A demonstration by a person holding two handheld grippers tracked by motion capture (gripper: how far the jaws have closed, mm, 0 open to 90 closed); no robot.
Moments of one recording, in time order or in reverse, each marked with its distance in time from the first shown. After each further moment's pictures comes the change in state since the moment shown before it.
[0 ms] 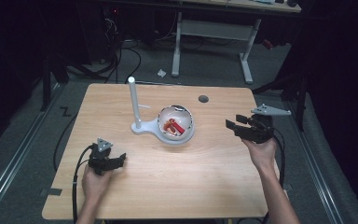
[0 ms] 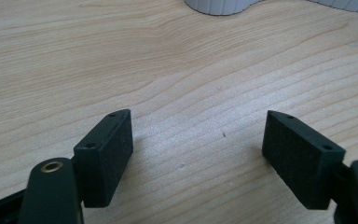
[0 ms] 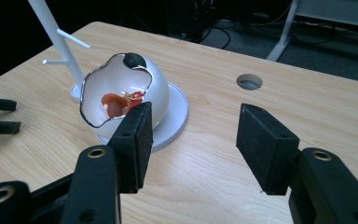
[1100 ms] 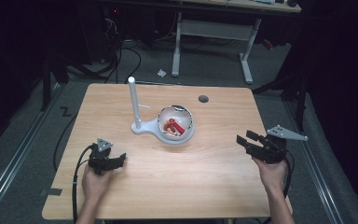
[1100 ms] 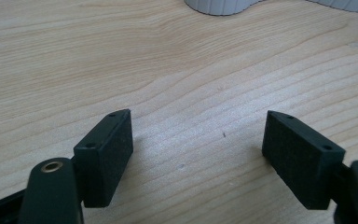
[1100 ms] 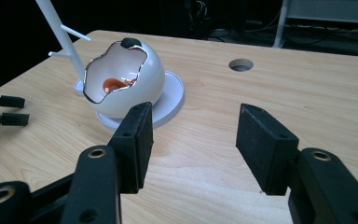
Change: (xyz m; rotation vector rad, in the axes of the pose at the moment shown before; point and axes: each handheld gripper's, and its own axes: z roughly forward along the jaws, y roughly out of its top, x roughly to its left) left arm 0.000 0.000 0.000 0.002 -0.001 0.000; right arm -0.008 -0.057 -0.032 -0.072 0.003 0.072
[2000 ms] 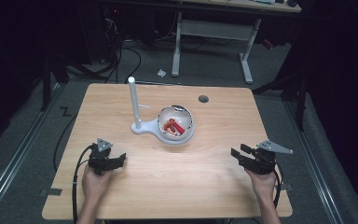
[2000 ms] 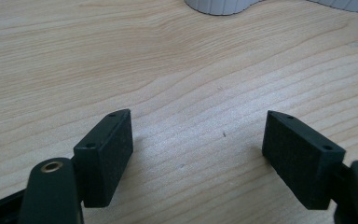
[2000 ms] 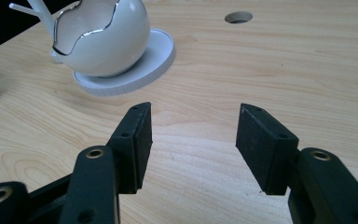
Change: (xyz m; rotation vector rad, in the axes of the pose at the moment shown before) left arm 0.000 0.000 0.000 -0.001 0.002 -0.001; right arm -0.007 -0.059 0.029 0.053 -0.026 0.047
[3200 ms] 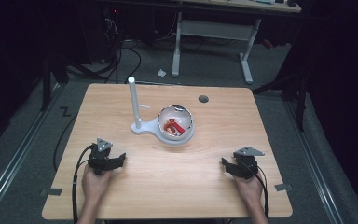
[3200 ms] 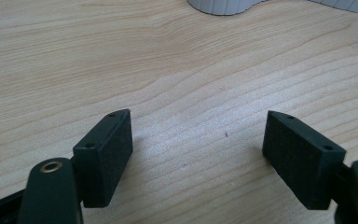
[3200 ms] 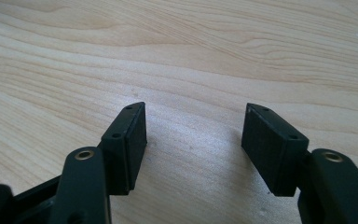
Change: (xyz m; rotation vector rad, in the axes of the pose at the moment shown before) left arm 0.000 0.000 0.000 0.001 0.005 -0.006; right arm 0.007 -0.039 0.055 0.205 -0.168 -0.125
